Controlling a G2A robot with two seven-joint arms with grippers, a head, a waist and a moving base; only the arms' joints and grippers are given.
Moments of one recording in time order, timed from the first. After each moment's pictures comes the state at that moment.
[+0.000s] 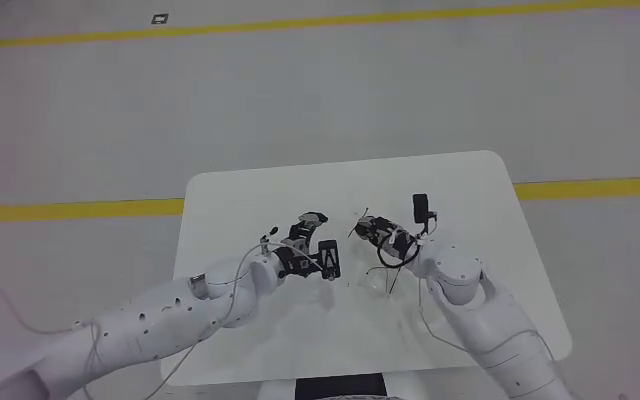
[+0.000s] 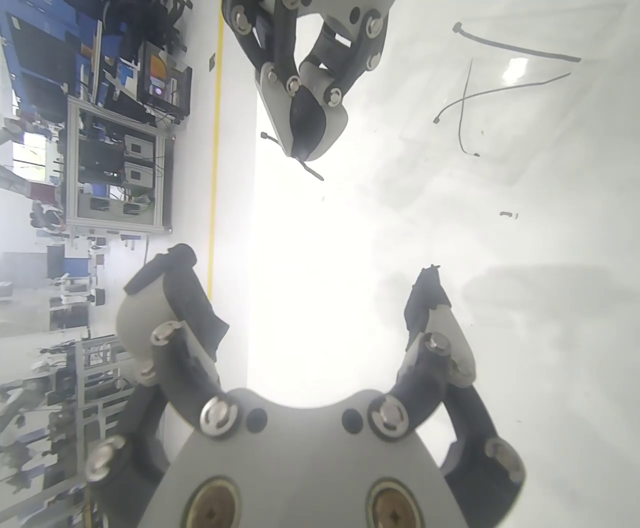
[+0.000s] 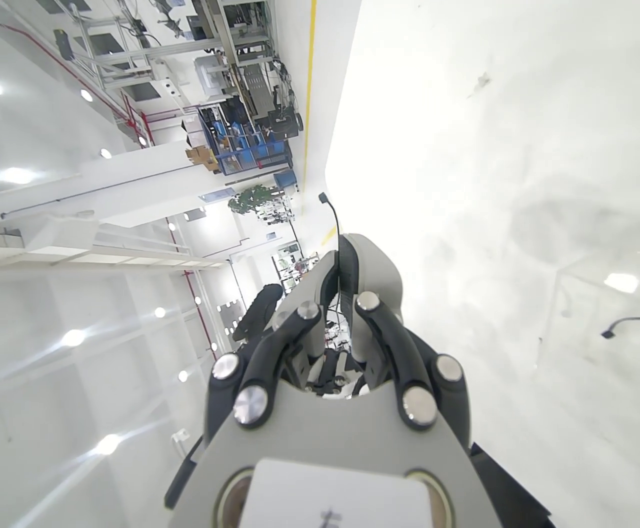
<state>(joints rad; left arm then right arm) 0.76 -0.74 -0.17 -1.86 1.57 -0.02 -0.29 -1.46 -1.20 1.17 -1.67 0.28 0.34 0.34</state>
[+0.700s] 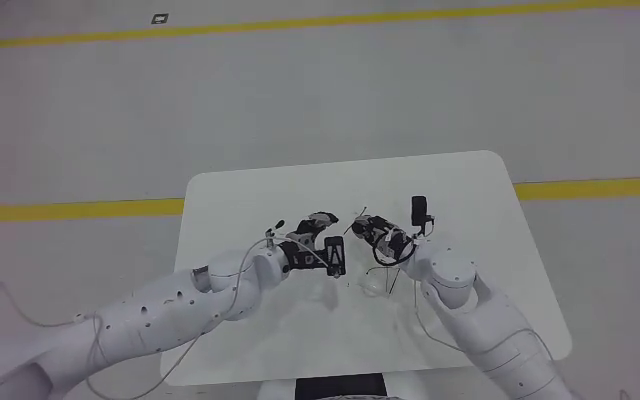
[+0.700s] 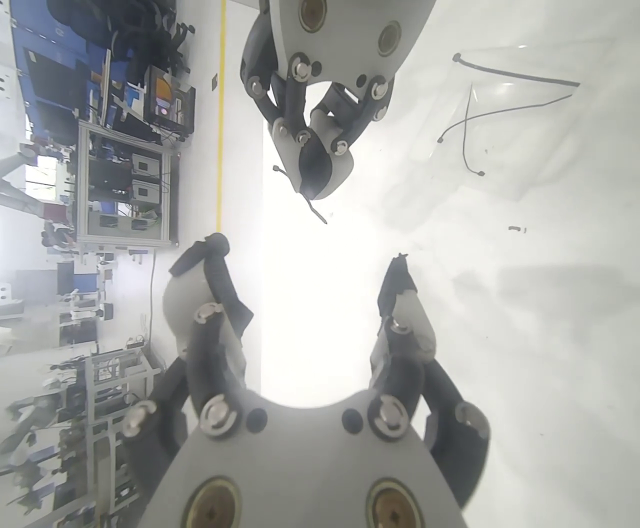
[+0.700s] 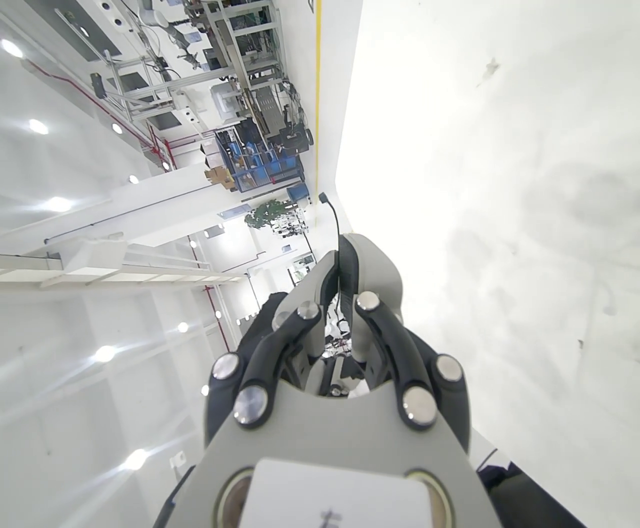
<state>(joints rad) 0.72 -0.76 -0.17 -1.87 1.57 -0.07 -0.29 -1.44 -1.17 1.09 -1.69 0.41 0.34 0.21</state>
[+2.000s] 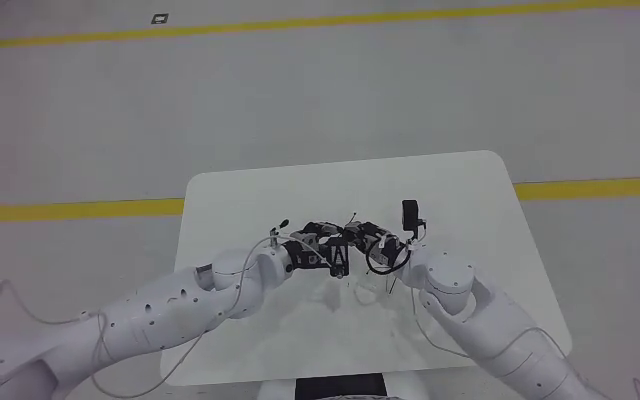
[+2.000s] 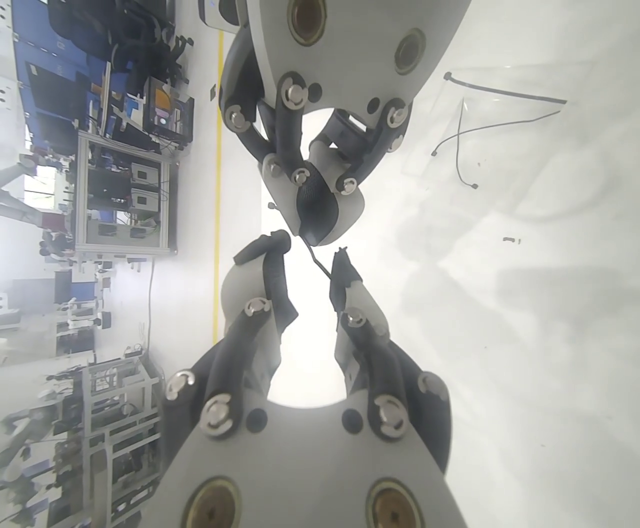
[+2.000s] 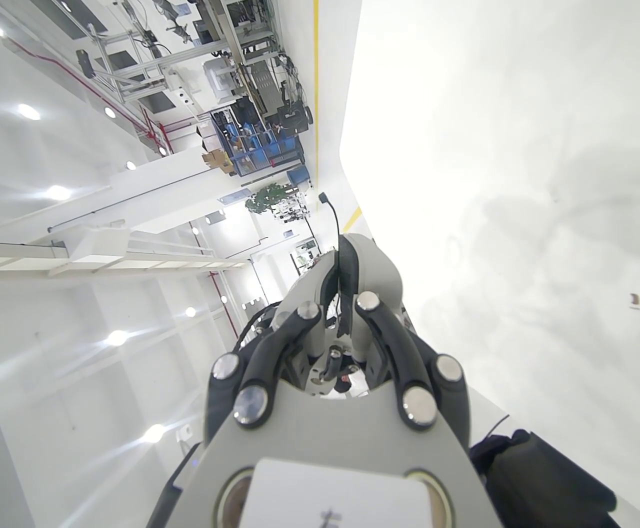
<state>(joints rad) 0.71 -0.78 -0.17 -1.85 1.57 -0.08 -0.27 -1.38 -1.05 0.93 -1.79 0.59 0.34 0.09</state>
